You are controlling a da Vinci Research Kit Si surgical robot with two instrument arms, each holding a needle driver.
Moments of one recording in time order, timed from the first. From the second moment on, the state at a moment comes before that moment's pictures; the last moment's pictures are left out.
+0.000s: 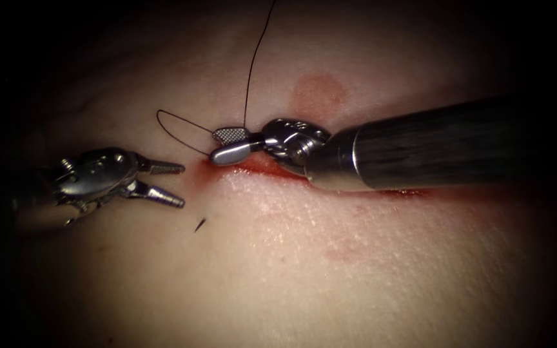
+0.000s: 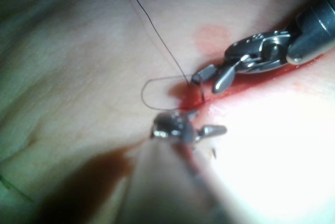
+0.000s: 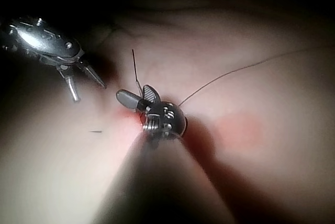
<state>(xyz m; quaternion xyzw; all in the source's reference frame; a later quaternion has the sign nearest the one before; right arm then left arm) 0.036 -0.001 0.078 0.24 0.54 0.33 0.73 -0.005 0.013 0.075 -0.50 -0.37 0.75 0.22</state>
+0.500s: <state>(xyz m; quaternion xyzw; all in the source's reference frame) 0.036 -0.001 0.078 0.12 0.48 0.29 0.82 -0.005 0.013 0.075 -0.50 -0.37 0.75 0.22</state>
